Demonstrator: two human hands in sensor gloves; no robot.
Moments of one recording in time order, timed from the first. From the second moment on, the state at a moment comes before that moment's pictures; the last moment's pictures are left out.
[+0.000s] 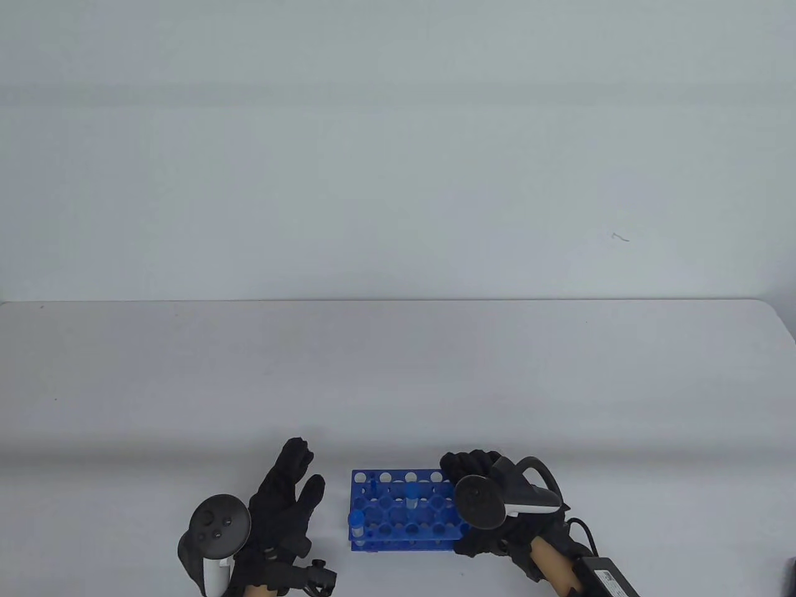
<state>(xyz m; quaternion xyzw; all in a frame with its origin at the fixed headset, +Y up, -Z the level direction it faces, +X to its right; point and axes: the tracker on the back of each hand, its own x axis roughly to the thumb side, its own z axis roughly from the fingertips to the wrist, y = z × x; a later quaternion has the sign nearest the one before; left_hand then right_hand) -0.220 -0.726 -0.302 0.11 0.00 0.52 0.85 0.108 -0.735 -0.351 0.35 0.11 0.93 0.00</state>
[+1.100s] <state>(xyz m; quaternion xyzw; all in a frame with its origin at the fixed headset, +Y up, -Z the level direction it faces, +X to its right) -0.219 -0.727 -0.302 0.11 -0.01 0.52 0.85 0.101 -0.668 -0.331 0.21 0.04 0.96 0.19</state>
